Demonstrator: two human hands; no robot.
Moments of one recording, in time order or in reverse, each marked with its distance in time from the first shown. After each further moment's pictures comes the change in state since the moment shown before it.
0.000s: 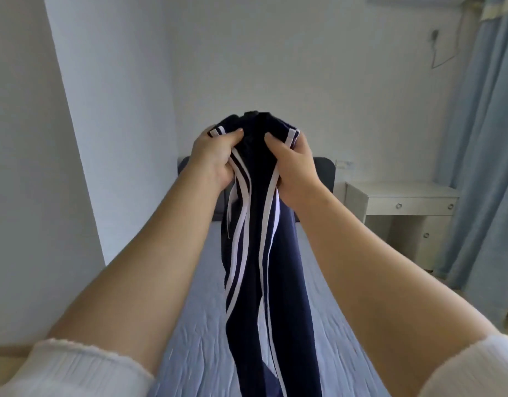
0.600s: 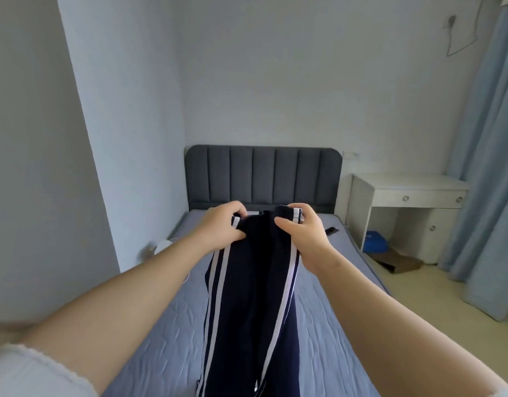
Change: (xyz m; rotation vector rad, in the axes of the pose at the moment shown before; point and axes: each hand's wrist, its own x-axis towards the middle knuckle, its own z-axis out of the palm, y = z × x) left_hand -0.038 -0.086 -0.101 1.411 -0.292 0.058; right_hand -0.068 0.083 -0.070 -0.457 0.107 0.309
